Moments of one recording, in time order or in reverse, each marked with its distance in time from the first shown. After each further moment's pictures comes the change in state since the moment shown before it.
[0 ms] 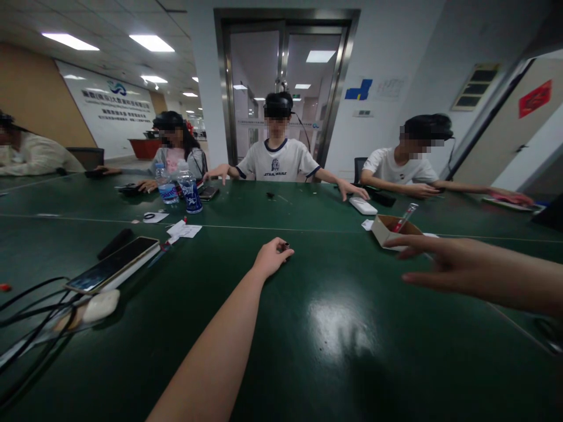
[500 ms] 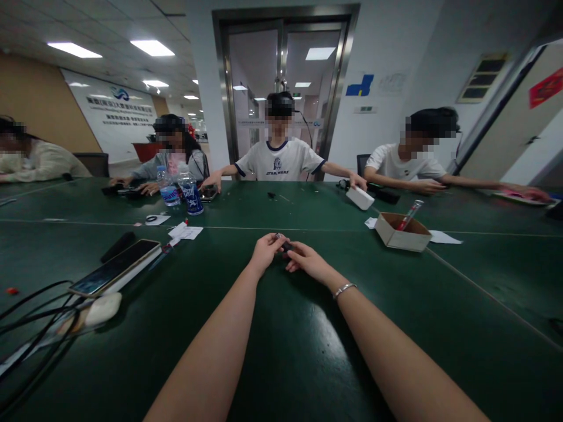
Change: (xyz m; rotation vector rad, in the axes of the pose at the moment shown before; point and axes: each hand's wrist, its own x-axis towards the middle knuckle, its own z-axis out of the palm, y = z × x) left_hand 0.007 0.011 -0.012 -0.350 0.075 -0.052; right_hand 0.090 0.036 0.230 0.766 -0.379 0.127
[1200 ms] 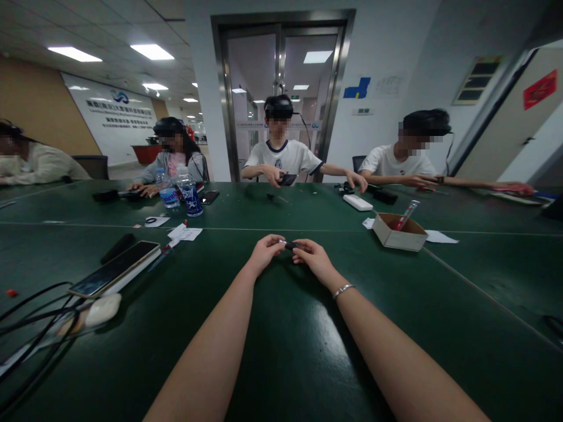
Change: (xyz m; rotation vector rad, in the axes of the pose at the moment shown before) left_hand -0.001 -0.005 -0.004 -0.081 -0.063 -0.030; right_hand -0.004 0.006 -0.011 0.000 0.231 -0.186
